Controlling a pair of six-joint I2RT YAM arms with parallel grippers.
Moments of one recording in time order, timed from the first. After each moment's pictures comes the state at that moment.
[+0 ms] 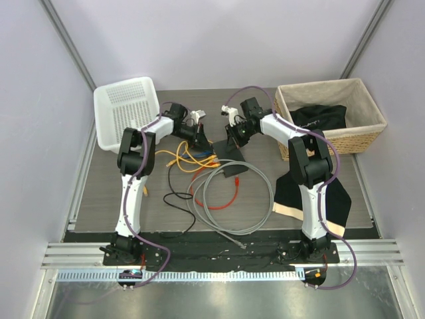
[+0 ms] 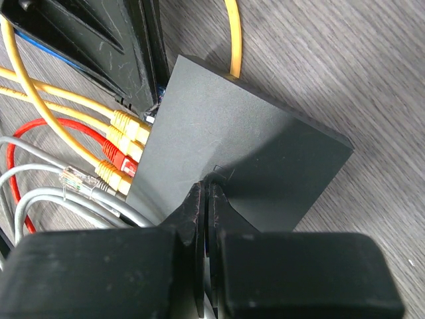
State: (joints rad) left arm -0.27 2.43 1.84 -0.60 1.07 -0.21; right arm 0.39 2.16 1.65 -0.59 -0.57 -0.21
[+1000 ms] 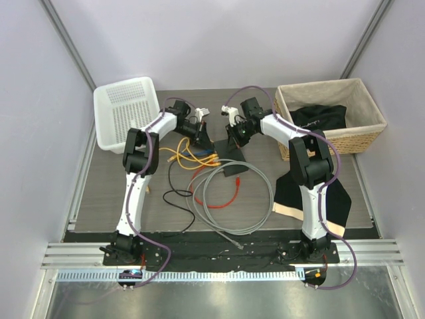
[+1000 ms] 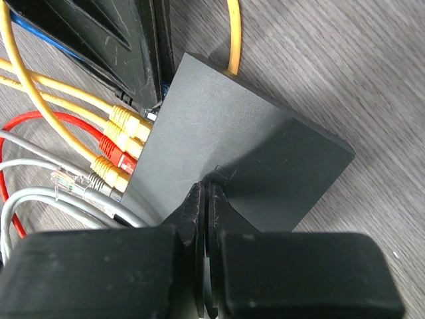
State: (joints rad) left arm -0.29 2.54 2.05 -0.80 1.09 -0.04; right arm 0.39 2.15 1.64 -0.58 -0.53 -0.22
